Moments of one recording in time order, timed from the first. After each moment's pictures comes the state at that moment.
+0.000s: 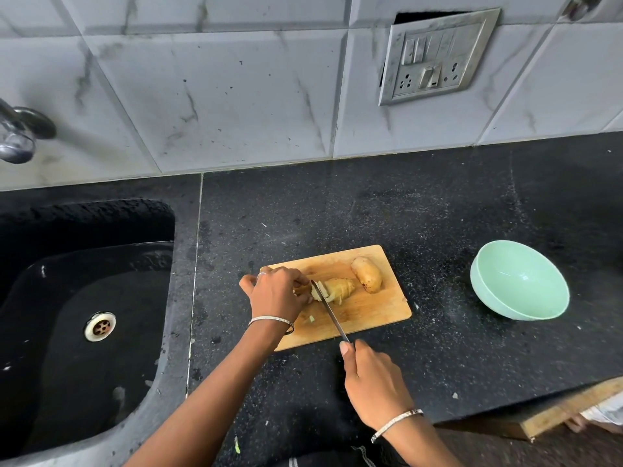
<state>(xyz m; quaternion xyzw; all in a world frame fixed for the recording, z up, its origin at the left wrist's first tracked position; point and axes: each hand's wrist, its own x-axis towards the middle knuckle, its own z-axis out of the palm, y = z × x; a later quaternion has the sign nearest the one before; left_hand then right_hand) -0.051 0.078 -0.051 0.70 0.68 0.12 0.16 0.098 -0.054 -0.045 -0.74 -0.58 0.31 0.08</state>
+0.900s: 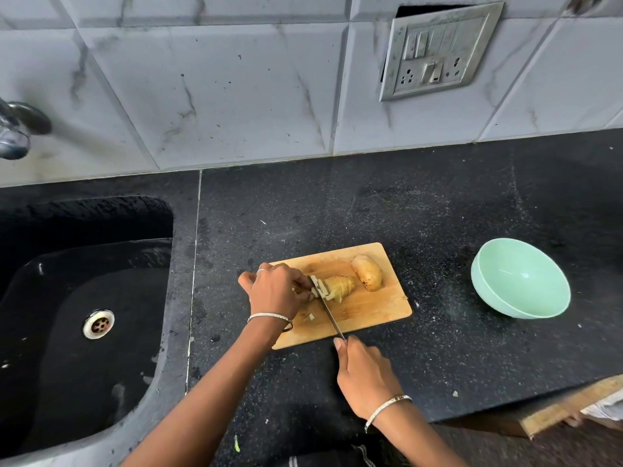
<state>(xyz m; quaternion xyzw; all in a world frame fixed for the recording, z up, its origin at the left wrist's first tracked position) -0.052 0.081 -0.051 0.70 0.68 0.11 0.17 0.089 -0.044 -0.039 -0.75 -0.57 0.34 0.05</state>
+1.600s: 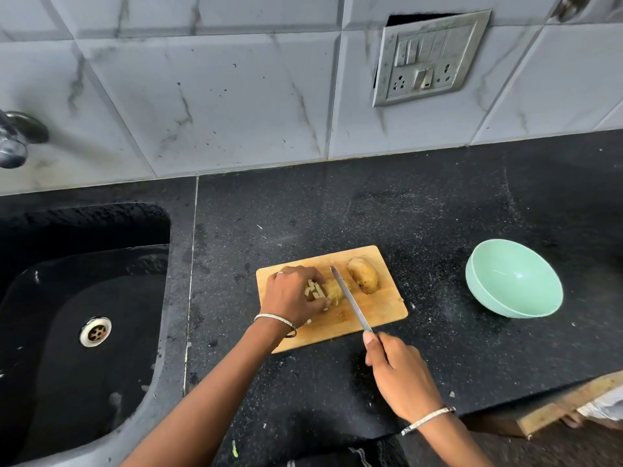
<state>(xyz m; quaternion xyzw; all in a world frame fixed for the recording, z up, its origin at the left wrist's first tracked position) -0.038 0.086 -0.060 0.78 0.57 0.14 0.21 0.135 -0.053 -0.028 -0.75 -0.56 0.32 0.15</state>
